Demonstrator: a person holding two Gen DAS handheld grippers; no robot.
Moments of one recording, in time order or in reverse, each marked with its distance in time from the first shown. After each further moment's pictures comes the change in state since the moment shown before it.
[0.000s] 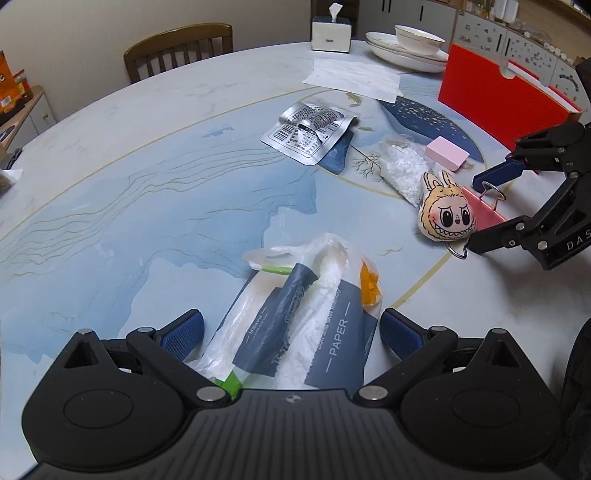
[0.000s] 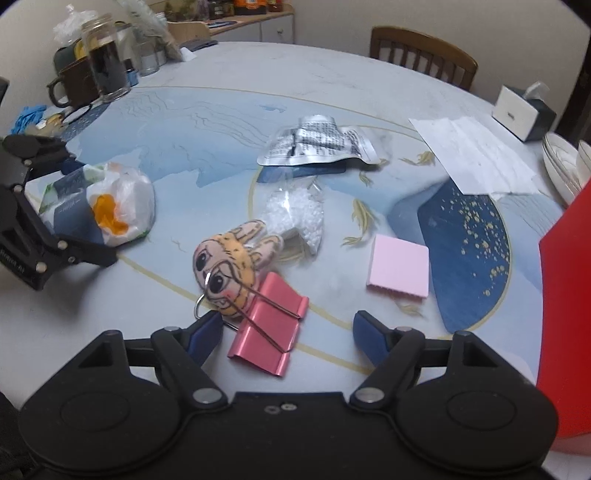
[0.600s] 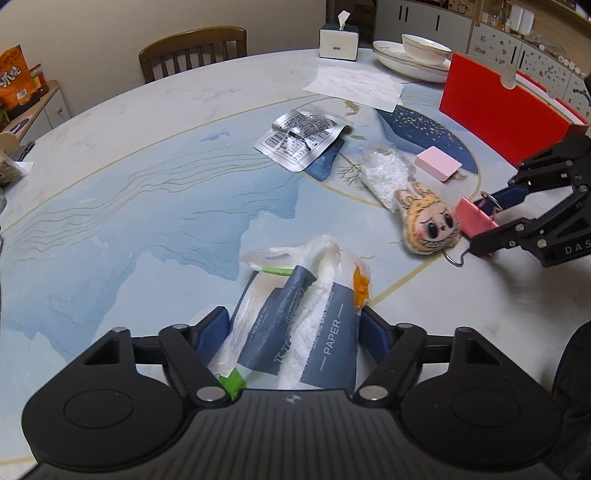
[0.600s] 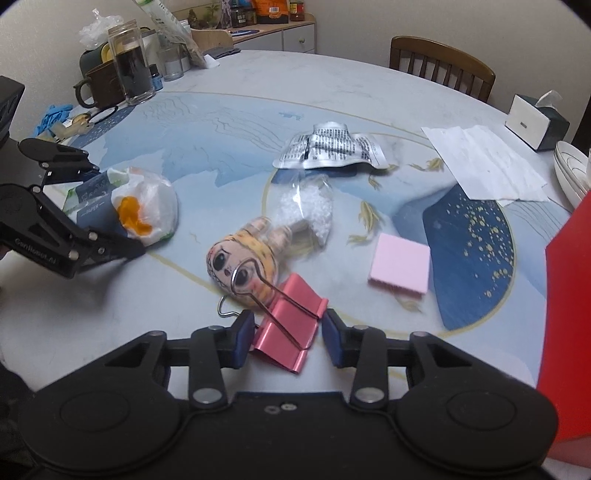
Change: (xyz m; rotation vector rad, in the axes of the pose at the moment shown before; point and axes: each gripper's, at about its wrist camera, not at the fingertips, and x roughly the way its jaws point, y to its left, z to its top) left arm -0.010 -0.028 -0.001 -0.052 -0.018 0.034; right arm -0.015 -0.011 -0.013 -0.040 -0.022 0.070
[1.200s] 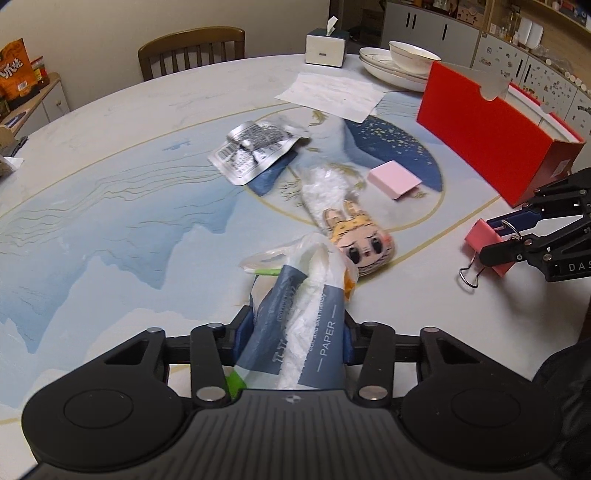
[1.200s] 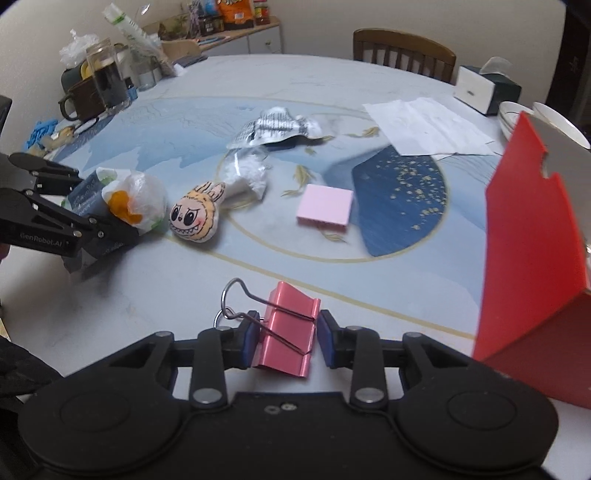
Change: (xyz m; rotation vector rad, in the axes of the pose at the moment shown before) left arm -0.005 -0.057 0.016 -0.064 0.004 -0.009; right arm -0.044 -0.039 -0.044 0.093 -0.021 -0.028
